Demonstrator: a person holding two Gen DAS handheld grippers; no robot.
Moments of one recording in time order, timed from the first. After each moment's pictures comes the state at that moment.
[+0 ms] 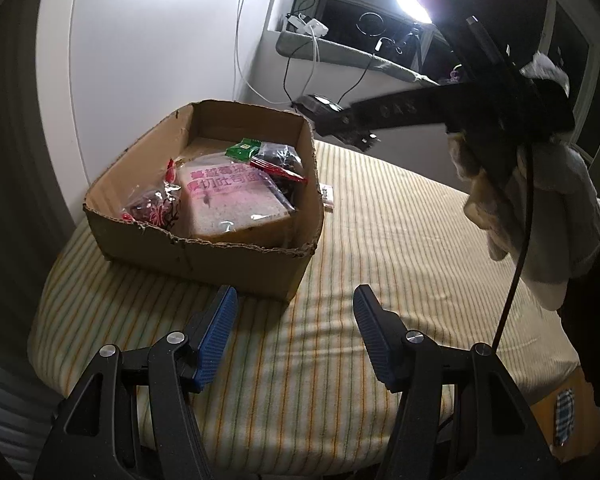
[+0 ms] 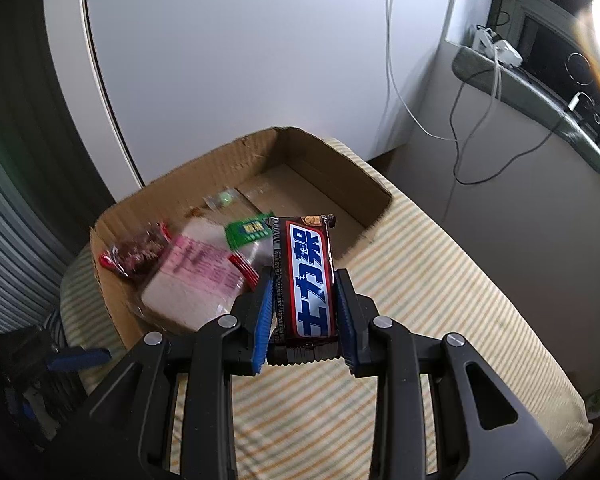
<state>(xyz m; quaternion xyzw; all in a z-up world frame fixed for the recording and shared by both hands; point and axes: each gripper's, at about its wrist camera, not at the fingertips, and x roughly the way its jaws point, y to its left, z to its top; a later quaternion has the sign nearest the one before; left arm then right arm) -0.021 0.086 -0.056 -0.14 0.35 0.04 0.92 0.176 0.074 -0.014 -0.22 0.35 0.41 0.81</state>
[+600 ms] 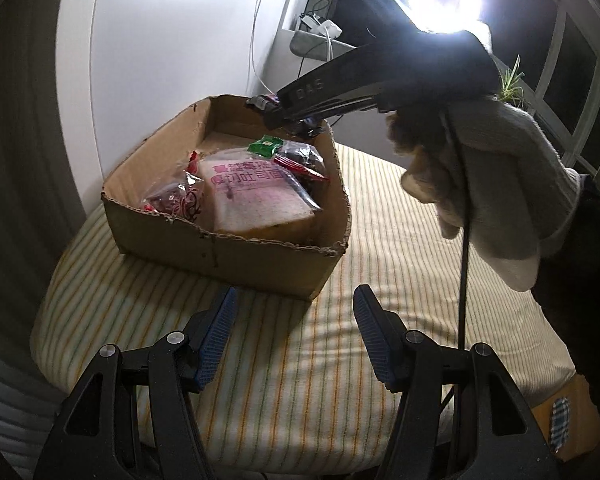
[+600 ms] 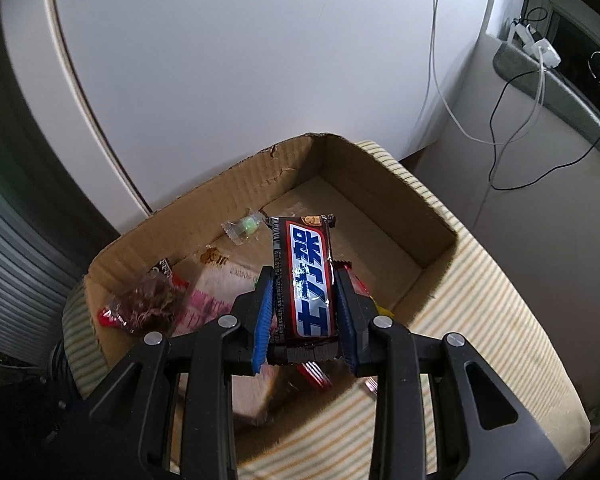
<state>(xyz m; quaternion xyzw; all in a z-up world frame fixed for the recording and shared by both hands) -0.026 0.106 -0.061 -0.16 0.35 0.05 0.92 0.193 0.143 -0.033 -0.22 0.38 0.42 0.79</state>
